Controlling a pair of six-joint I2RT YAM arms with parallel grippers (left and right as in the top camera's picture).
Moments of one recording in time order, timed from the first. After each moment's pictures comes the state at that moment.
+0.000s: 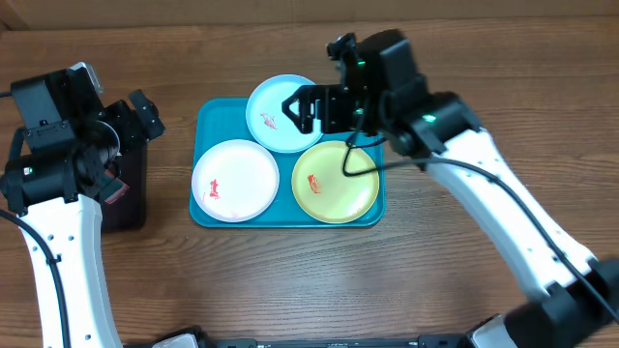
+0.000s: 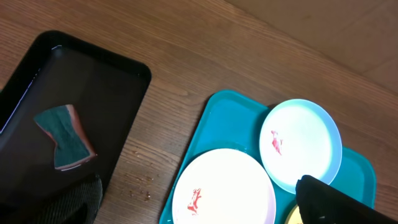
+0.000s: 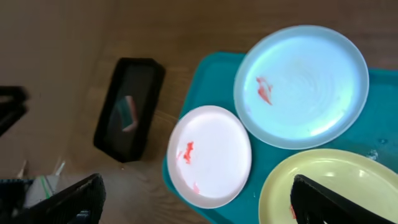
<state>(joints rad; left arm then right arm) 0.28 1.34 1.43 -0.91 0.13 -0.26 0.54 1.70 1.62 -0.66 -0.36 0.51</state>
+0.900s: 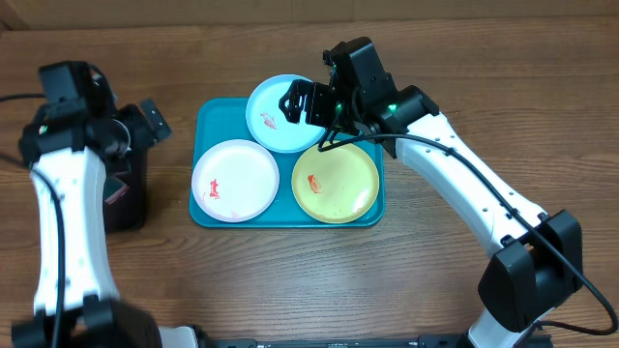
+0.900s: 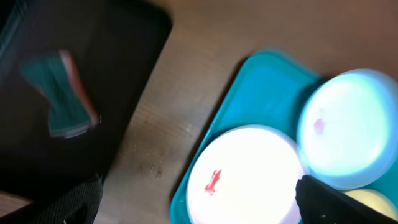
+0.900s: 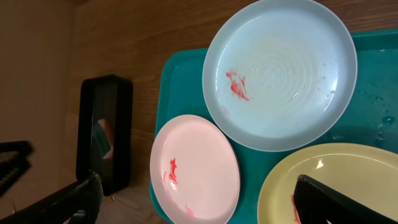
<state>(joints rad) 0.28 1.57 1.46 -1.01 0.09 -0.30 0.54 1.84 1.62 -0.59 -0.30 0.69</state>
